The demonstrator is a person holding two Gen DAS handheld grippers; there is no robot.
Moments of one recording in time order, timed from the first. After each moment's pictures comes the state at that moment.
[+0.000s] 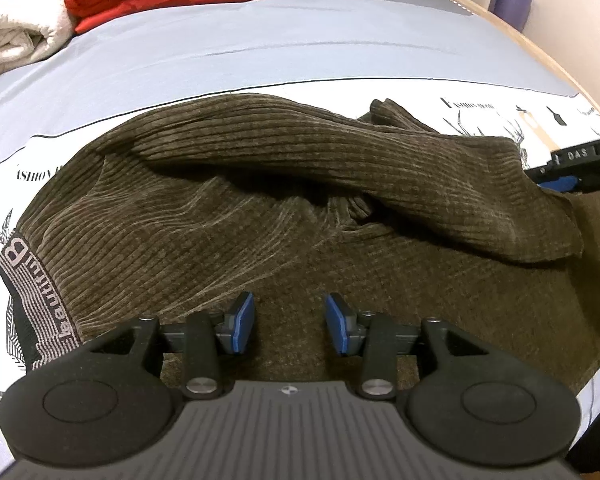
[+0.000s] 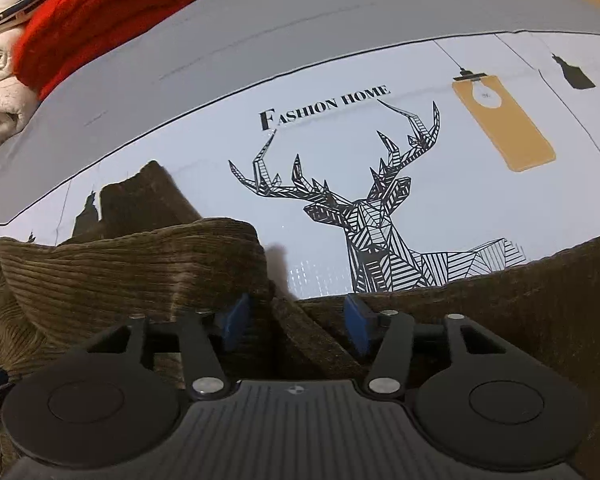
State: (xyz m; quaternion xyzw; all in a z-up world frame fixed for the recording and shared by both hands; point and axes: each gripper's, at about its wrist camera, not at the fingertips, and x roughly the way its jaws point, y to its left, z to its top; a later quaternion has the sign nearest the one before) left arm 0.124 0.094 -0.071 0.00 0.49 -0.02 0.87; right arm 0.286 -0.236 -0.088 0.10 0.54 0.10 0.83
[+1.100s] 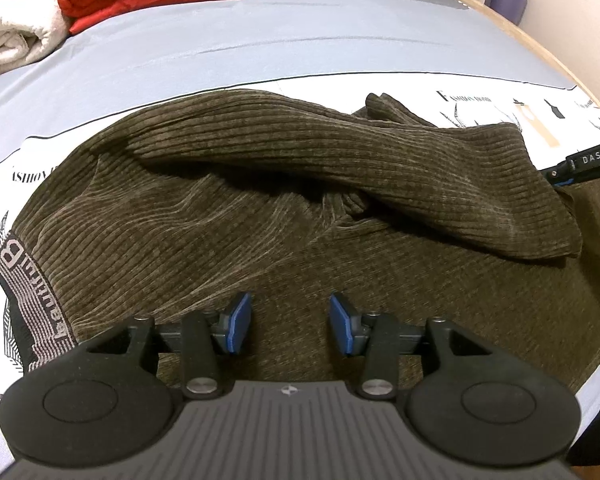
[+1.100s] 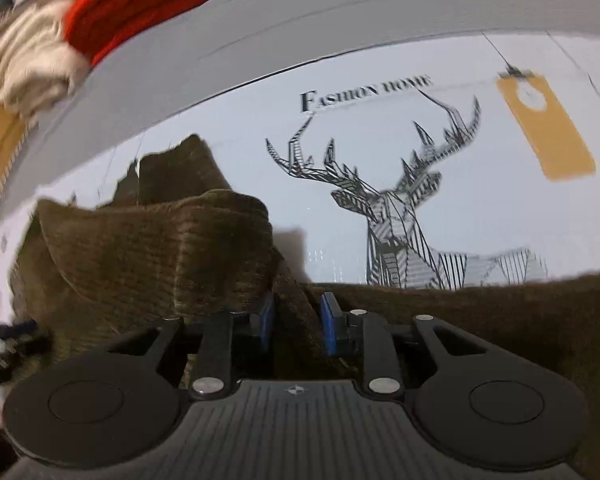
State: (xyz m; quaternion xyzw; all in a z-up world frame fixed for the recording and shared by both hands) left arm 0.126 0.092 -0.074 0.00 0.50 -0.02 0.87; right arm 0.294 -0.257 -0.089 0.08 0.55 0.21 0.81
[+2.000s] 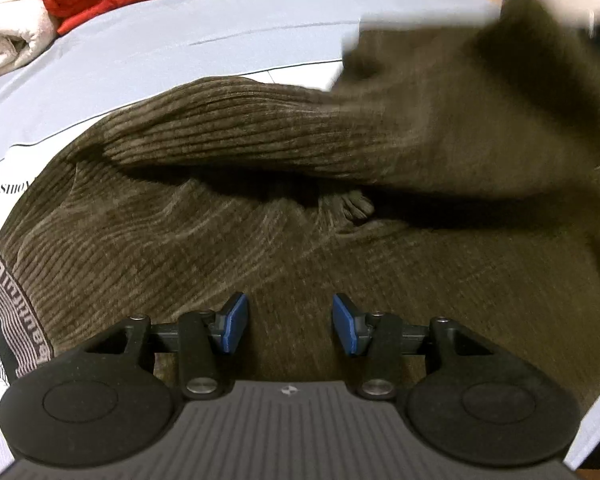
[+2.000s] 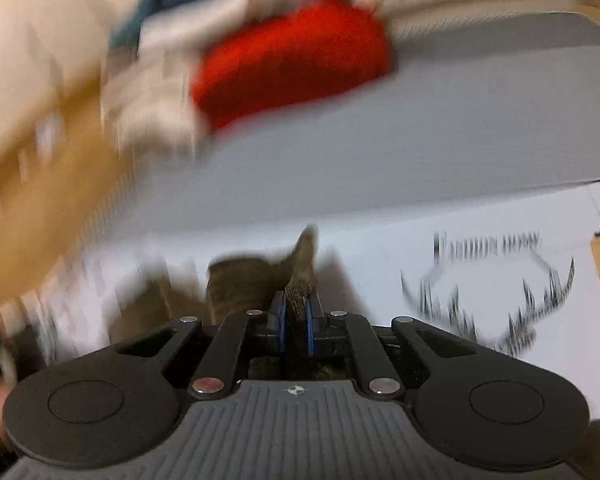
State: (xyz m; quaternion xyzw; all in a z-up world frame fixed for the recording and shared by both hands) left arm 0.153 0.075 -0.093 0.03 0.51 -0.02 0.86; right arm 0.299 -0.258 -0.002 0.18 0.36 0.33 0.85
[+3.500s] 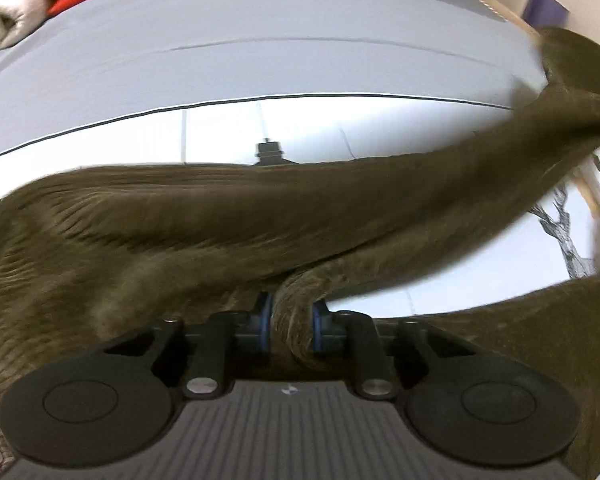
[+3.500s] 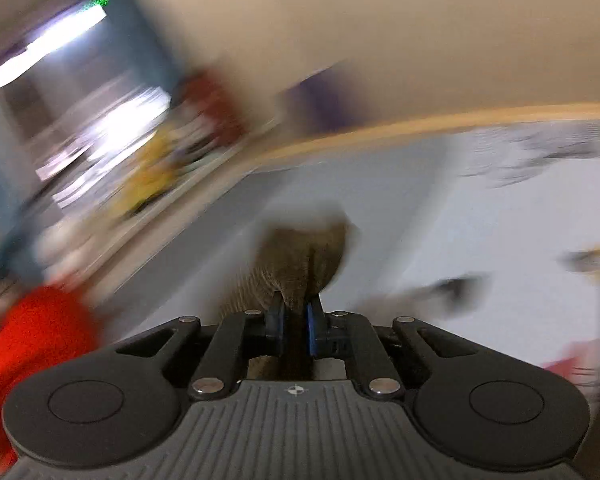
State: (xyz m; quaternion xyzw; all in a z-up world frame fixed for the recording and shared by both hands) left arm 0.250 0.059 -0.111 -0.04 0.52 0.01 0.86; right arm 0.385 -0.378 -0.025 0.33 0.17 -0.21 0.90
